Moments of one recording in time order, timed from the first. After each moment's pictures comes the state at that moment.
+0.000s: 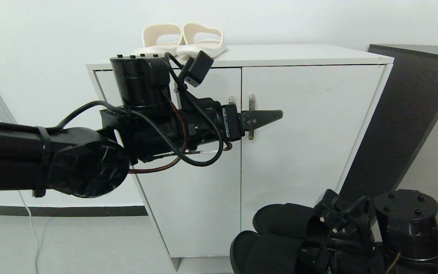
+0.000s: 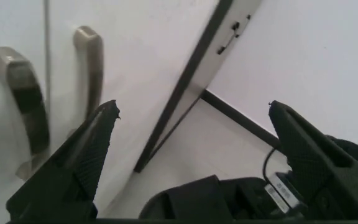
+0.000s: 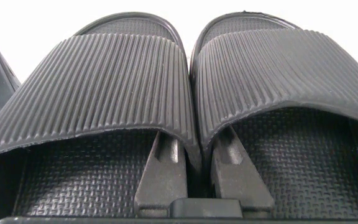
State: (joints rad) left arm -0.62 1.77 -1.19 -0.59 -0.48 -0.30; right arm 0.80 1.58 -0.42 -0.72 0.13 0.04
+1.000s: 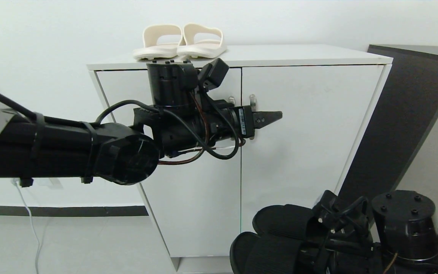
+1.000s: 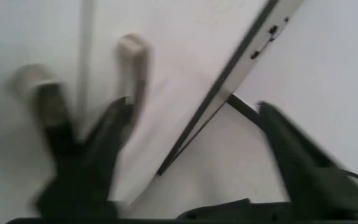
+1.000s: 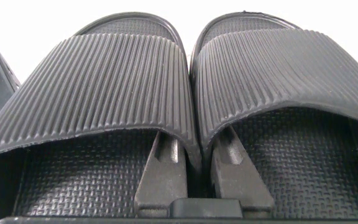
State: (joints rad) left arm -0.63 1.88 -1.32 -0.53 -0.35 -0.28; right arm 0.80 1.59 -0.42 -0.72 0.14 0.04
